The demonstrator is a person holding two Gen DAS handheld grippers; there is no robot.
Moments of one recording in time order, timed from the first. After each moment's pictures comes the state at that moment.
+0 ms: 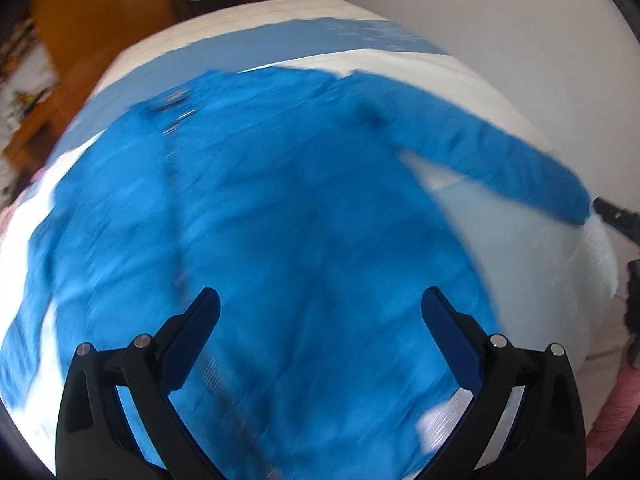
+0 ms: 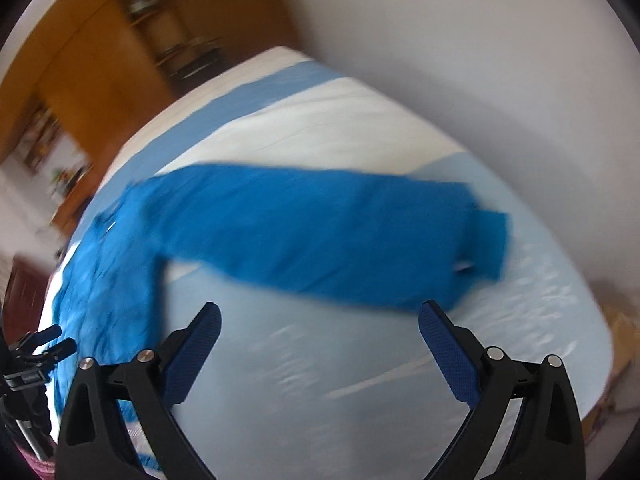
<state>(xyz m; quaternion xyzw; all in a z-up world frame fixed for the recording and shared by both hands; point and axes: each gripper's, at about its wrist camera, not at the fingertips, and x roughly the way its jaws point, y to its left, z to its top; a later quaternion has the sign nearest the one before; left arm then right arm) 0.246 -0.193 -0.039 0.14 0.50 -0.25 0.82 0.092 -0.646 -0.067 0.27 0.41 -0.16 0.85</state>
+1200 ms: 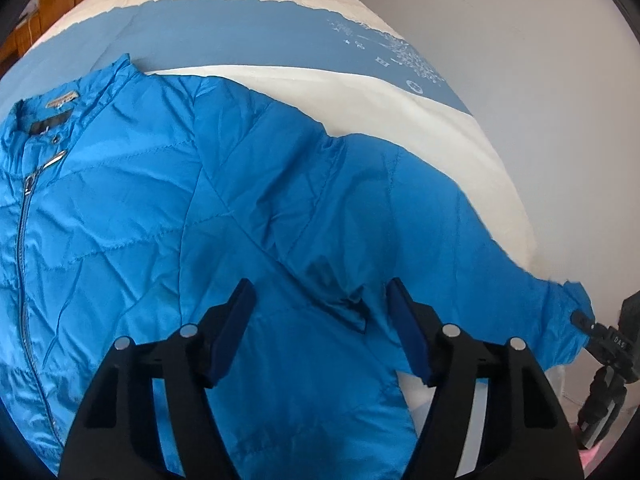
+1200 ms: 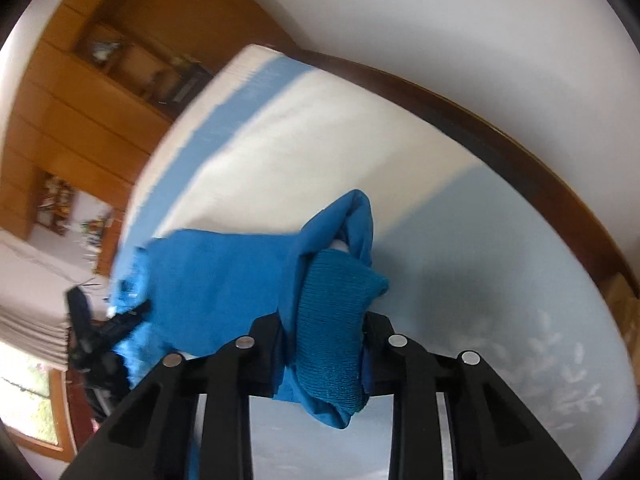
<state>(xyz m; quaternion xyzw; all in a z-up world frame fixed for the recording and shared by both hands) 0.398 -0.276 -0.093 -0.01 0.55 -0.29 0.78 0.166 -0.740 -0.081 0.41 0.40 -0.08 0.82</state>
